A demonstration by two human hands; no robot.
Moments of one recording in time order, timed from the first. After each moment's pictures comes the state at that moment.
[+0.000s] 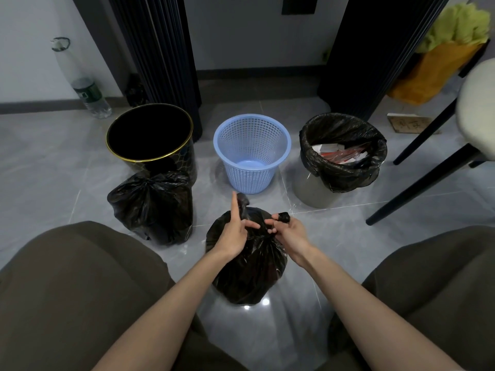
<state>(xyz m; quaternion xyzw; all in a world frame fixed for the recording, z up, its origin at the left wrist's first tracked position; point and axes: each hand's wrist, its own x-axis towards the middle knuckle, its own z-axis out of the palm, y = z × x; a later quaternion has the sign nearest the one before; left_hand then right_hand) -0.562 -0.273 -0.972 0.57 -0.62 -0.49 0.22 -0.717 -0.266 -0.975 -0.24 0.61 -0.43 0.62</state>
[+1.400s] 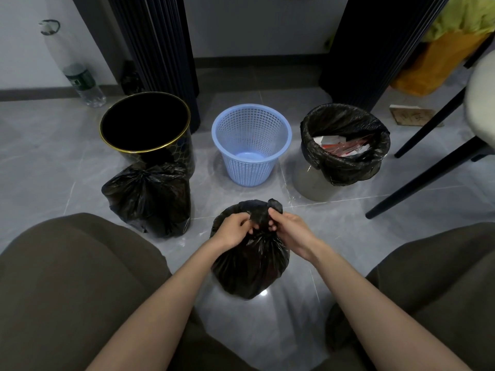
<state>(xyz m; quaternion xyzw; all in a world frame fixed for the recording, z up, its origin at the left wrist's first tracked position) -0.564 -0.283 -0.978 0.58 -0.63 -0.50 0.16 -0.726 -0.264 -0.965 -0.28 0.57 -0.36 0.68</state>
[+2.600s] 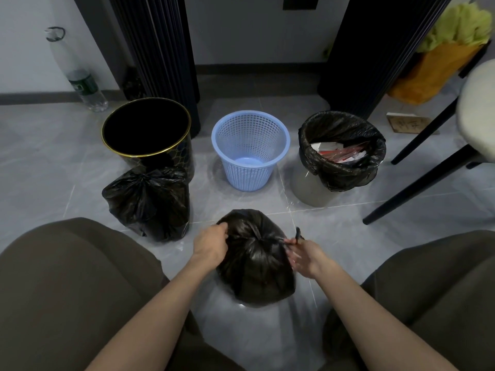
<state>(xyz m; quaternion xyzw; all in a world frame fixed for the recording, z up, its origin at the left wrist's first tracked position) -0.539 -0.262 -0.979 0.68 -0.70 -0.21 -0.01 -0.758 -0.239 -0.991 -0.07 0.66 -0.33 0.67</state>
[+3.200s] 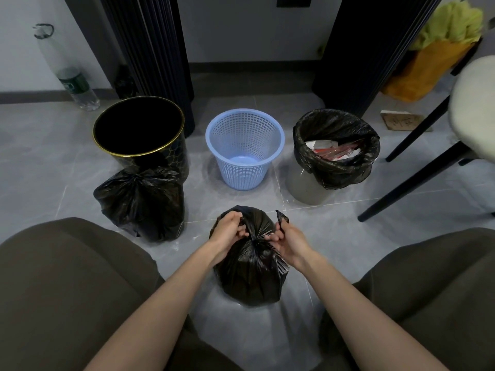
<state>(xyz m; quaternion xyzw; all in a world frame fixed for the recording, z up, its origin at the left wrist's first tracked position) -0.580 -0.277 -0.974 0.55 -0.27 -0.71 0.35 -0.731 -0.255 -0.977 -0.08 0.59 -0.43 0.67</state>
